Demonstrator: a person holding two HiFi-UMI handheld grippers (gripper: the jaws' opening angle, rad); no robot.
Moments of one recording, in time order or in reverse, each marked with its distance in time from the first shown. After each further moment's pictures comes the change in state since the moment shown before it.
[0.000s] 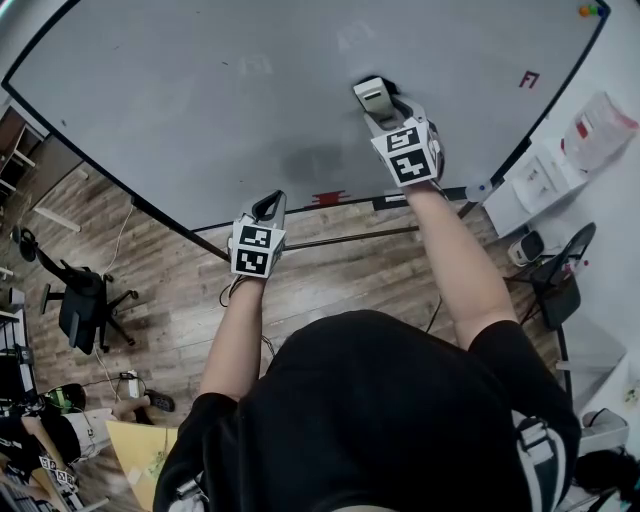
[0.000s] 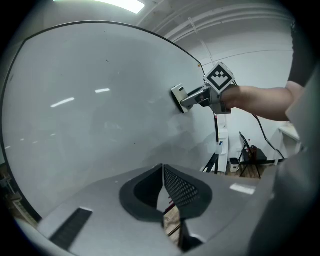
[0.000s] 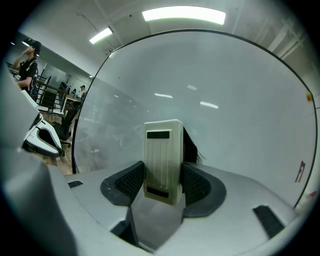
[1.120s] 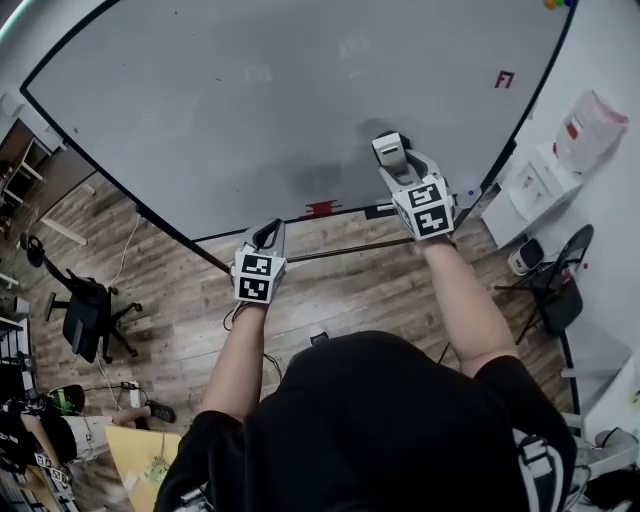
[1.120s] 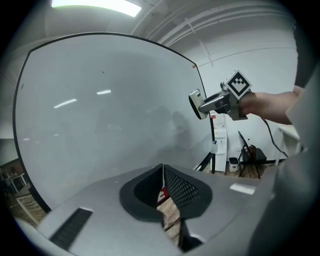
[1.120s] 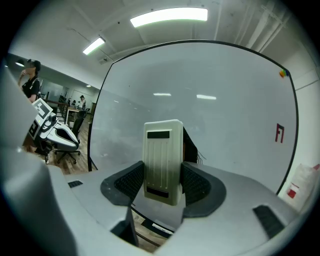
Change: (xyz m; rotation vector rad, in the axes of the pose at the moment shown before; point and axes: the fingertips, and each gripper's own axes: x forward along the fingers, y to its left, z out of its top) left arm -0.034 -0.052 -0.013 -0.002 0.006 0.028; right arm -0.098 0.007 -0.079 0.125 0.003 0.057
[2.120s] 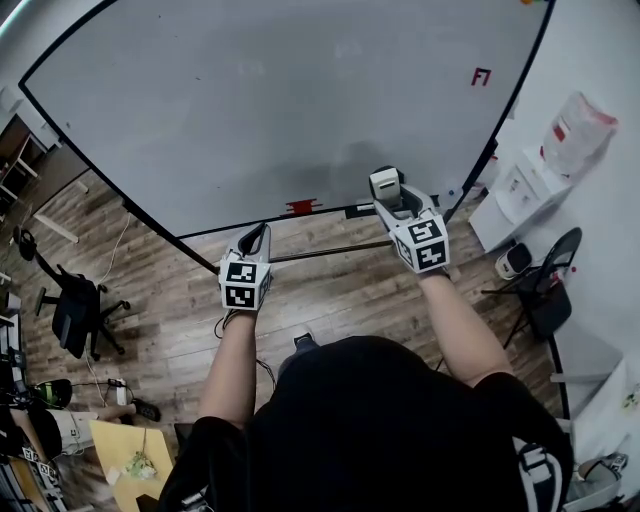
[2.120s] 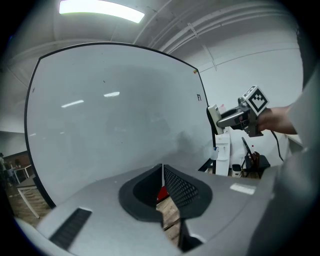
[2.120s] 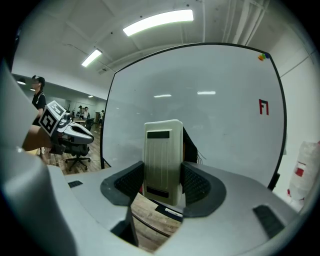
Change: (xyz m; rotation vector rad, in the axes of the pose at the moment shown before) left arm -0.019 -0.039 0.009 -0.050 -0.049 0.056; right arm -0.069 0.009 -0.070 0.103 -0.016 0.080
